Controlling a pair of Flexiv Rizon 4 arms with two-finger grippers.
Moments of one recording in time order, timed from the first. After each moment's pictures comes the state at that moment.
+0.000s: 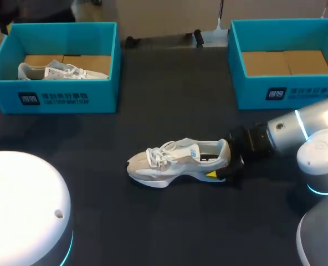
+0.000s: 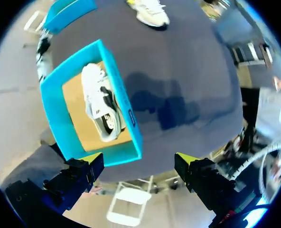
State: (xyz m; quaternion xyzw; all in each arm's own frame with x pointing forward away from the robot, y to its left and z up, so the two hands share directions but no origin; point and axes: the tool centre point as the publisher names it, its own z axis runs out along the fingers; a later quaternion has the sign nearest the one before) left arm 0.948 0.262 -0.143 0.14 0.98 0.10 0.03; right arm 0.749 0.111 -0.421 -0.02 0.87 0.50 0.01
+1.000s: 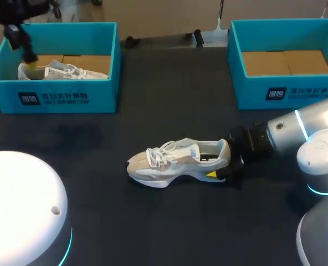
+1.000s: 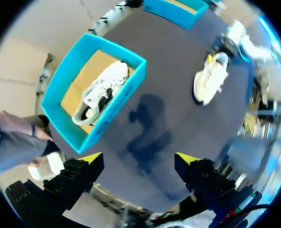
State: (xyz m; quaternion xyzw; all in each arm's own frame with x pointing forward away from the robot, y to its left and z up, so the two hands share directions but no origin) left arm 0.851 0.150 -0.128 -0.35 0.94 0.04 0.00; right arm 0.749 0.111 -0.421 -0.02 0.87 0.50 0.01
